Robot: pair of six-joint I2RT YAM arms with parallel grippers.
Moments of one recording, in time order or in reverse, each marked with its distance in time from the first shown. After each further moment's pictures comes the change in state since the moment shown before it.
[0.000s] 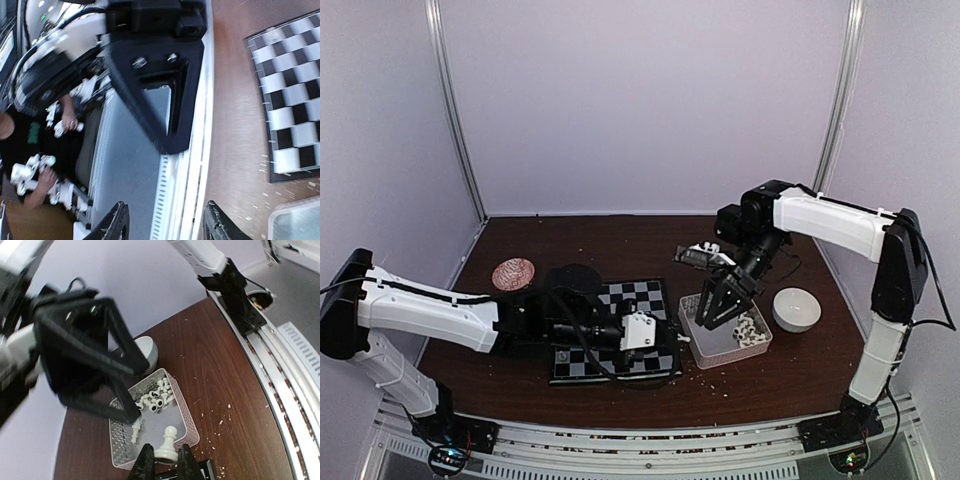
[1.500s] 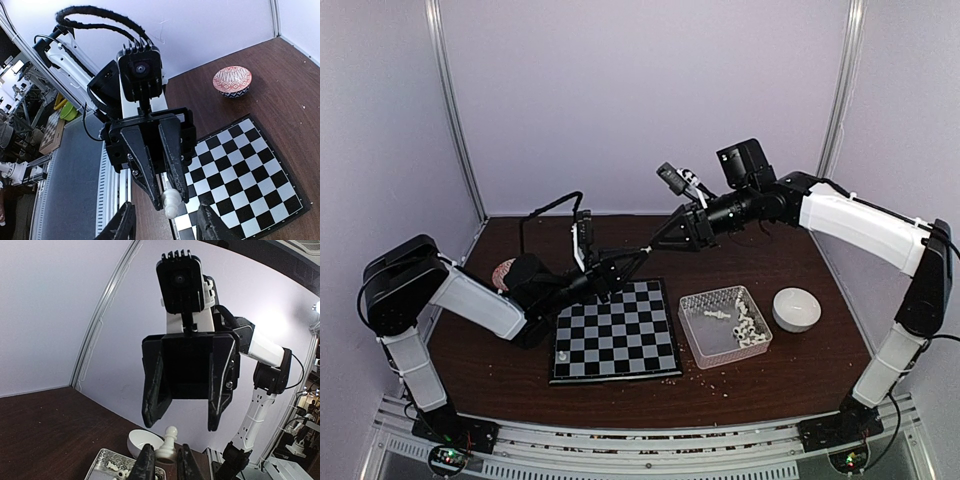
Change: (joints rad) left arm 0.369 0.285 -0.192 1.209 0.202 -1.264; right arm 0.019 -0.180 -0.040 1.075 0.206 0.854
